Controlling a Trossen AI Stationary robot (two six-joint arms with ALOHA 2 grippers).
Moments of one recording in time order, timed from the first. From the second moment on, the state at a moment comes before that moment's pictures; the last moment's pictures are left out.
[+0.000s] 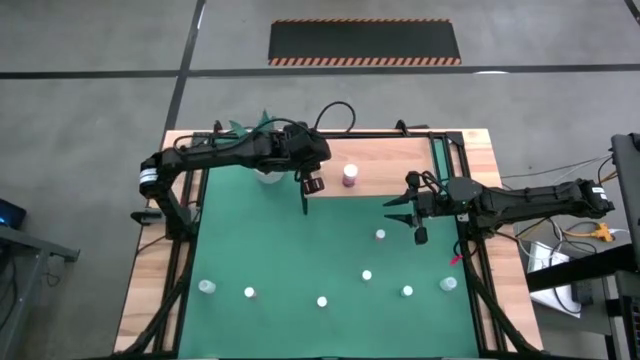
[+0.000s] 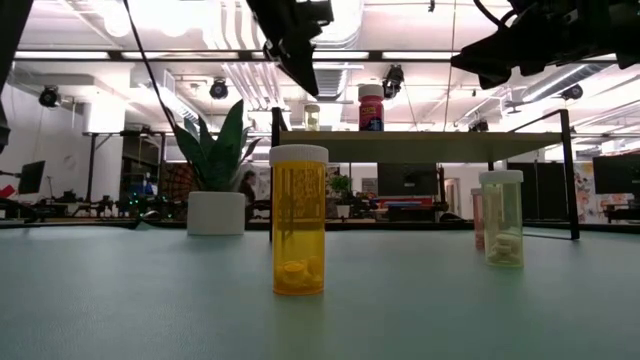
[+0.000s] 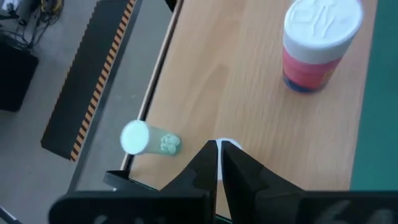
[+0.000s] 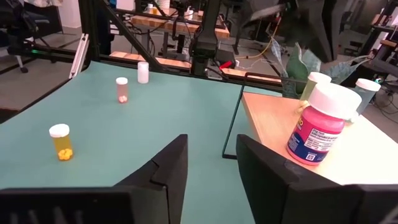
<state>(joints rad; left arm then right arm) 0.19 1.71 1.71 -0.87 -0.37 0.12 -0.02 0.71 0.36 0.18 -0.08 -0.16</state>
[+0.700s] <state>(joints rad) -0.30 1.49 1.46 -0.57 -0.37 0.11 0.07 0.72 0.36 0.23 -0.09 0.00</state>
